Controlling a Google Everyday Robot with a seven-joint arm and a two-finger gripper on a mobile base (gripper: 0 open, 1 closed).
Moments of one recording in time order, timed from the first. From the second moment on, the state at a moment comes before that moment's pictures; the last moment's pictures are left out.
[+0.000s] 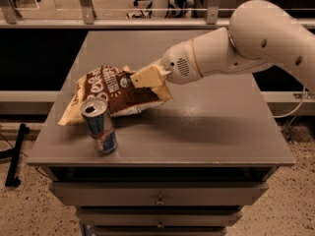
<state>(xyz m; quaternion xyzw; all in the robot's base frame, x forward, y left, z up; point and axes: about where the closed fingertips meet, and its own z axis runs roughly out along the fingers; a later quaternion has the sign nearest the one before) 0.538 0.034 0.914 -0.42 0.74 0.39 0.35</state>
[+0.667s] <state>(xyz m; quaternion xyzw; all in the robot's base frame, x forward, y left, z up) 0.520 0.036 0.894 -0.40 0.75 0.41 0.33</state>
